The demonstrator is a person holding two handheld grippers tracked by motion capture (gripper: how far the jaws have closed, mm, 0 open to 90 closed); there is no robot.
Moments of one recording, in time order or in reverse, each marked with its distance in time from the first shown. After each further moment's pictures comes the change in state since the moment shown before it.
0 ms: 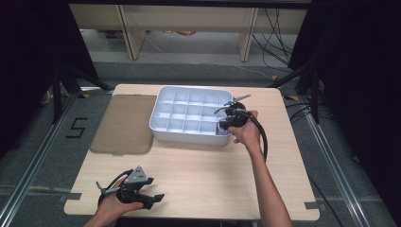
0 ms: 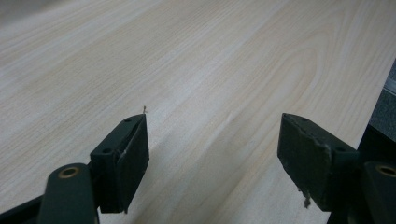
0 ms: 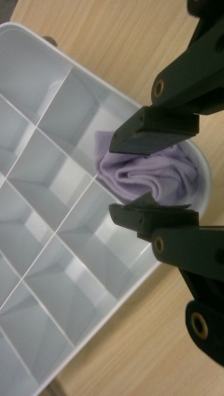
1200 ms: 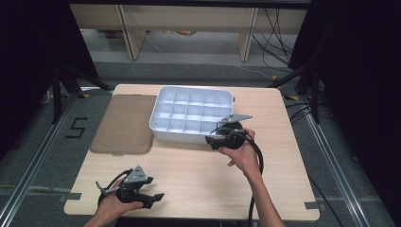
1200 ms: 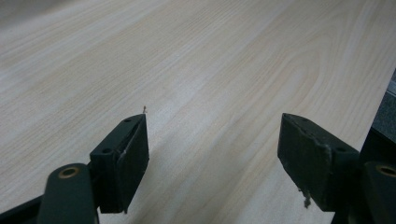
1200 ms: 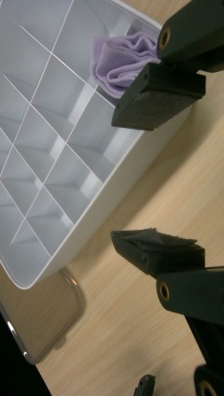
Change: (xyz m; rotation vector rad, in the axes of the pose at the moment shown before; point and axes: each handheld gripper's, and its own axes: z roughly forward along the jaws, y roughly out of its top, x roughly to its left) left arm 0.002 0.001 -0.001 0.009 0.008 0.035; right arm 0.057 -0.039 -0.031 -0.187 0.133 -0.007
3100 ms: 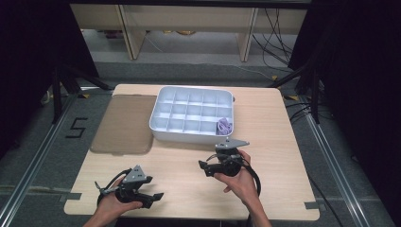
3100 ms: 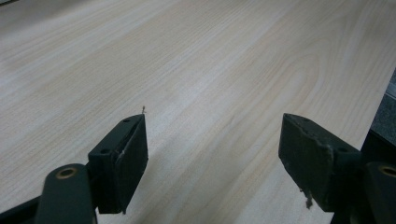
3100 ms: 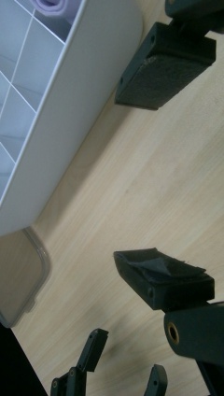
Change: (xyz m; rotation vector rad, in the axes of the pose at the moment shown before) left arm 0.000 0.000 -0.002 -0.020 0.007 -0.013; right arm 0.040 -0.055 -0.004 0.005 0.067 0.032
